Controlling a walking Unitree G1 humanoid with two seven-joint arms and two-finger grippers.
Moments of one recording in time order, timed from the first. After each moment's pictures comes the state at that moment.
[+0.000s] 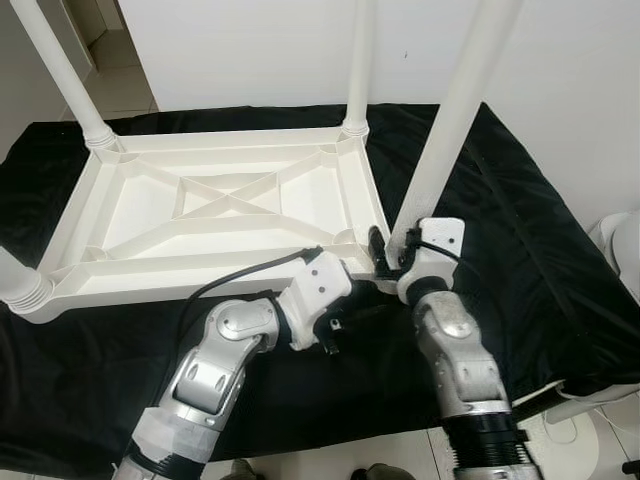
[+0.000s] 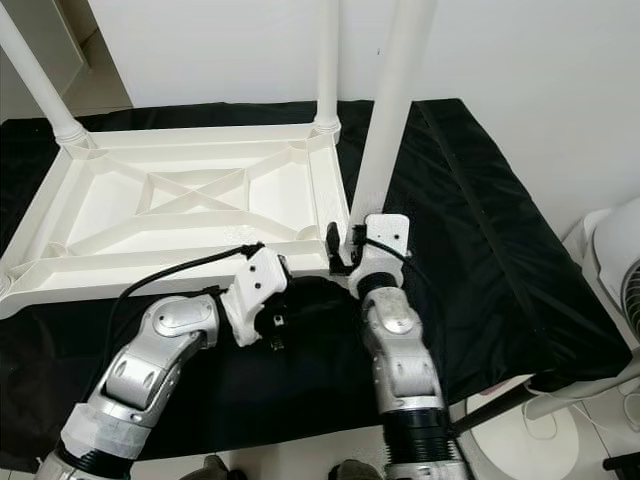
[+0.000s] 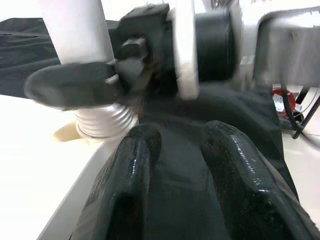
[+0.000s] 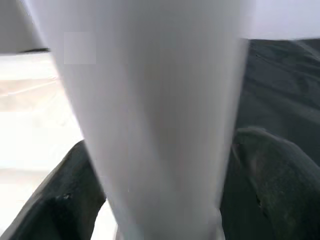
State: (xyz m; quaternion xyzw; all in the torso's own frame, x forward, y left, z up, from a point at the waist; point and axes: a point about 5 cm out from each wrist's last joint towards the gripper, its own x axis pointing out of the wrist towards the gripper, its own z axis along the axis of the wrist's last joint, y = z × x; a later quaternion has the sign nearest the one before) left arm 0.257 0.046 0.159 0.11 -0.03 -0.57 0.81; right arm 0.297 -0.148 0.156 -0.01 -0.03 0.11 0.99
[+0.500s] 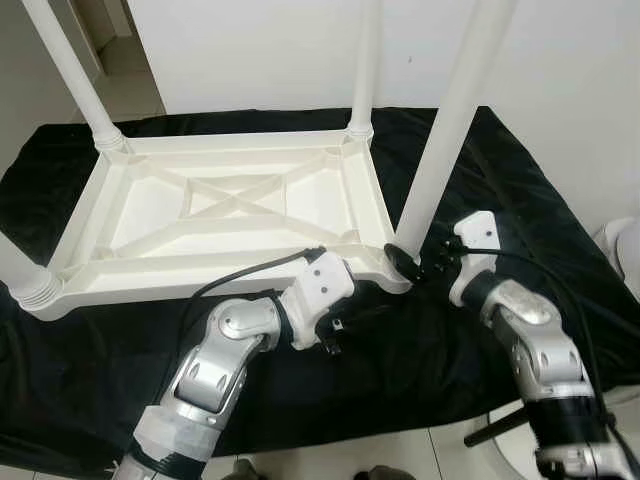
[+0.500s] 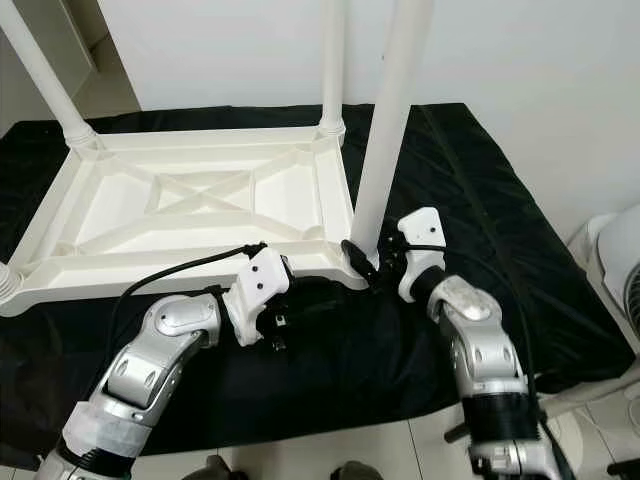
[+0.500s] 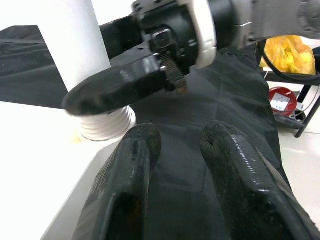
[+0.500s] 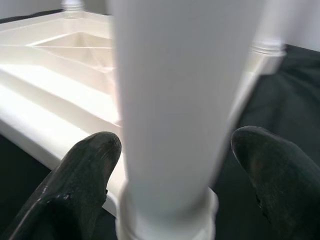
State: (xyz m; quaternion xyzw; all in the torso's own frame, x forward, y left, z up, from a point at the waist) left arm 0.257 0.043 0.162 0.11 -0.03 -0.57 0.81; right arm 0.311 -0.174 0.161 -0.11 0.00 0.33 0.94
